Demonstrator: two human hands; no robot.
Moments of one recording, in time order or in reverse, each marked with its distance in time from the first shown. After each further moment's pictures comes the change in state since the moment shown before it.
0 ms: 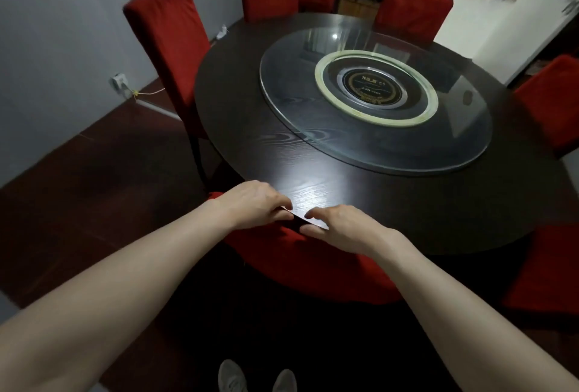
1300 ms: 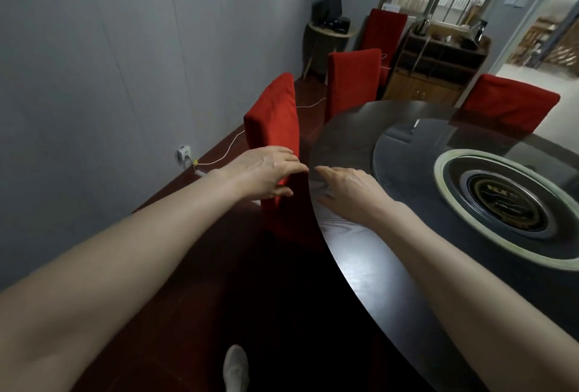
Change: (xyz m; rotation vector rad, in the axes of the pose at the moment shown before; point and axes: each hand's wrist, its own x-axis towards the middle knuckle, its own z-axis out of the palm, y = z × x) left_hand -0.003 -0.585 -0.178 0.216 0.337 0.033; right_hand 0.511 -0.290 -0.205 -0.275 0.366 -0.043
